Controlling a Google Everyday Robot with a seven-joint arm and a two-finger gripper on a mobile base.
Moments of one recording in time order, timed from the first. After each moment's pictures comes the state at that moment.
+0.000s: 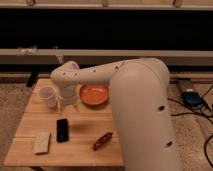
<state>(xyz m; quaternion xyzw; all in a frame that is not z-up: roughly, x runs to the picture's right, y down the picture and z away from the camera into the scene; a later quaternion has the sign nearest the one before) -0.204 0.122 0.783 -0.36 0.17 0.56 0.73</state>
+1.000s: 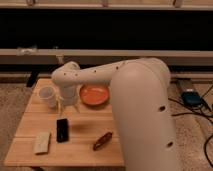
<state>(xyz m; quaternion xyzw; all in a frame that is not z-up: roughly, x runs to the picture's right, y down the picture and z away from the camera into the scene) -0.192 0.130 0.782 -0.35 0.18 0.58 0.71</state>
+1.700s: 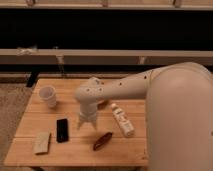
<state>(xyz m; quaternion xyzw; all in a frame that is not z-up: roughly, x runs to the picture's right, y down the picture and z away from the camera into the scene) -0.084 0.218 0.753 -0.34 0.25 0.66 0.62</state>
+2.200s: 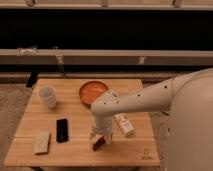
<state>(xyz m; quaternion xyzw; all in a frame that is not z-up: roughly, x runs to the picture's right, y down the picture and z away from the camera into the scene) -0.028 0.265 0.739 -0.31 0.29 0.72 0.55</state>
